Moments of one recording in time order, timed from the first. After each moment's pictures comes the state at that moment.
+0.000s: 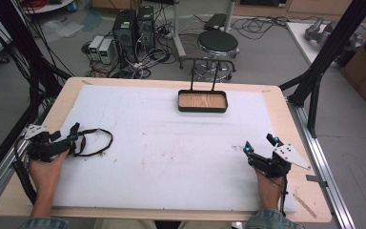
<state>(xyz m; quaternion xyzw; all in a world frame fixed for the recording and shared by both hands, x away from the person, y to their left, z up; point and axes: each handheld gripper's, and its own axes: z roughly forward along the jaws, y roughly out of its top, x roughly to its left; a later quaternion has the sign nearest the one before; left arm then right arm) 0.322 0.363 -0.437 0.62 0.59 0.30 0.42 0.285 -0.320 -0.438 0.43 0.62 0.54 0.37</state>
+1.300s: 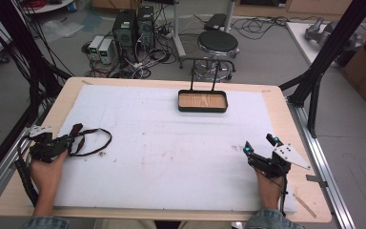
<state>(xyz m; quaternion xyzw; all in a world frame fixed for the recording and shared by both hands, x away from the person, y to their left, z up) 0.322 0.360 -0.438 0.63 0.60 0.28 0.40 0.286 -0.320 -0.438 0.43 0.62 0.54 0.37</state>
